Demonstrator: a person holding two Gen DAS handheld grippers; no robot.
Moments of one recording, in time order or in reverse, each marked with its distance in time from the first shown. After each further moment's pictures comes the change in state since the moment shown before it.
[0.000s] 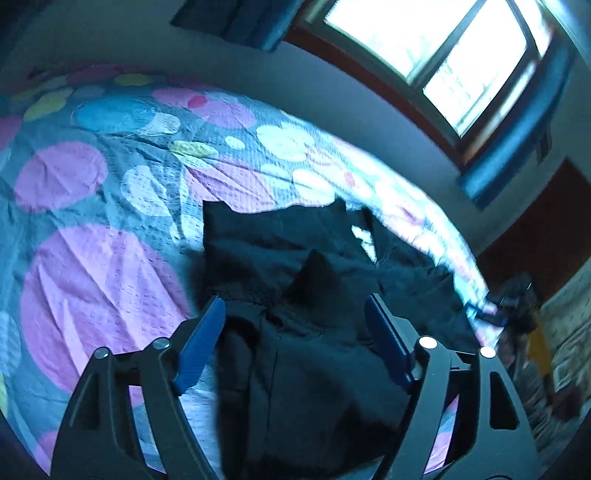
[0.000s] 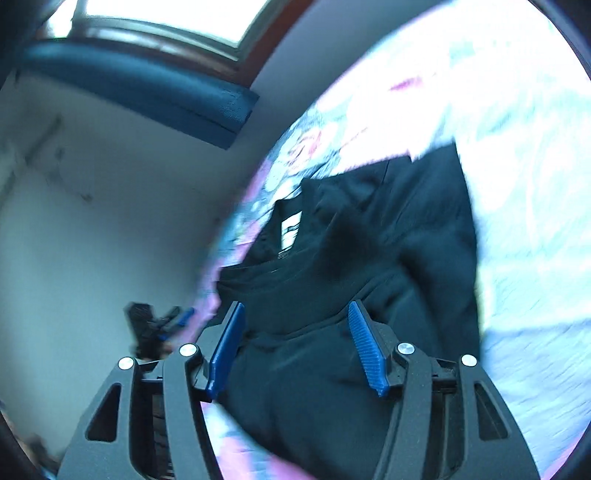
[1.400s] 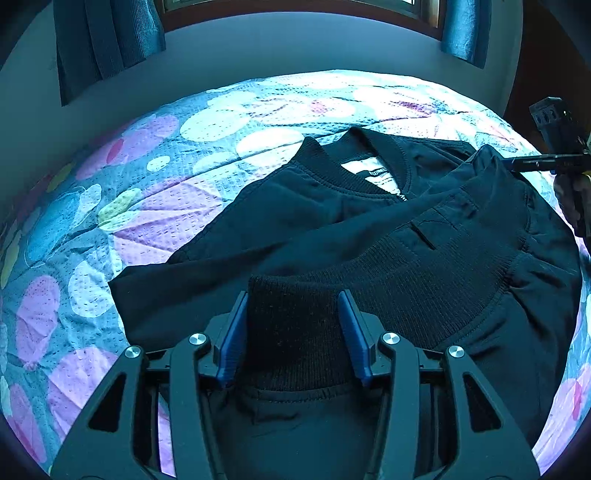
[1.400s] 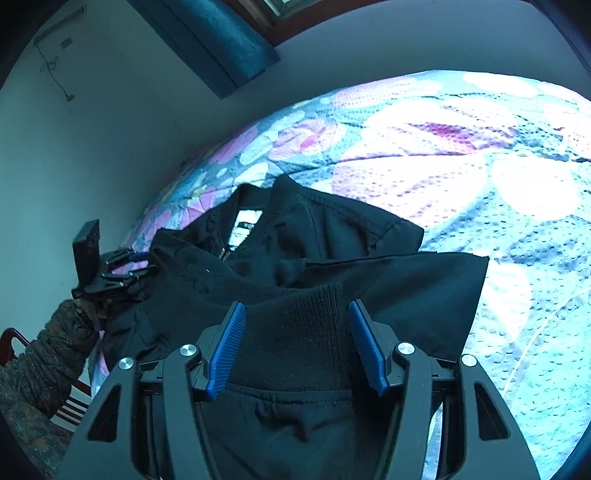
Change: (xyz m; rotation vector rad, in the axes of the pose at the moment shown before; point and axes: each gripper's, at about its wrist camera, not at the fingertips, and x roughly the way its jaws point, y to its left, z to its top) left arm 0.107 -0.067 0.008 0.505 0.165 0.209; right arm 0.048 -0.009 0.052 -0.350 0.140 -0.203
